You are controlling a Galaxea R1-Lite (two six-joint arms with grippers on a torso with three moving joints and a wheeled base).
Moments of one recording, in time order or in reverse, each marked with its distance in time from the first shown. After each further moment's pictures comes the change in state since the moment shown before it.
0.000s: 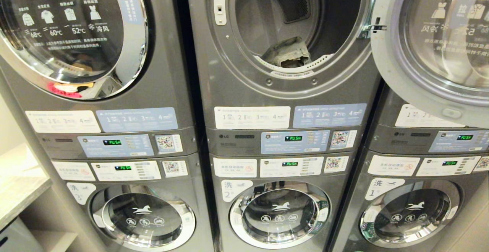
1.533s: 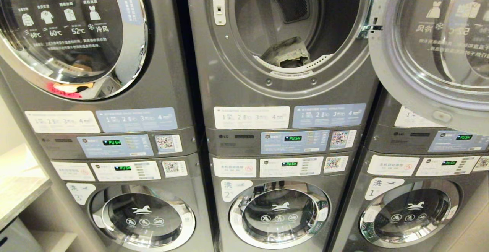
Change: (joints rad) left arm 0.000 0.000 0.000 0.000 0.000 0.000; right arm 0.147 -0.028 -0.117 0.003 0.336 0.013
